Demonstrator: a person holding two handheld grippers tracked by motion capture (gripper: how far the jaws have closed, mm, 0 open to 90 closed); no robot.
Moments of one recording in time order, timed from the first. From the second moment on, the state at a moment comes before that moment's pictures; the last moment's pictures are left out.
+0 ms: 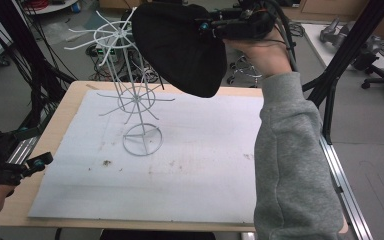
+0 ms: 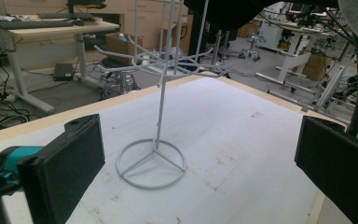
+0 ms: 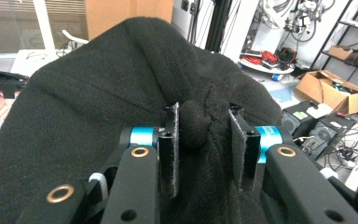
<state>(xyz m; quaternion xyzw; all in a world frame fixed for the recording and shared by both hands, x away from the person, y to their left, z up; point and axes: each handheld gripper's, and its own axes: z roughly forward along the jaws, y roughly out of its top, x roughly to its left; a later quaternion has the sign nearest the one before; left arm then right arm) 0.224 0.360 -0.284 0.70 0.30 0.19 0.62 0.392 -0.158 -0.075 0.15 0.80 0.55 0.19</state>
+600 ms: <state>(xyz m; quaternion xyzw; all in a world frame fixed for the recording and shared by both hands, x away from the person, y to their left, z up) 0.225 0.357 -0.285 0.70 0.30 0.19 0.62 0.400 -0.159 -0.106 0.16 0.81 0.55 0.16</state>
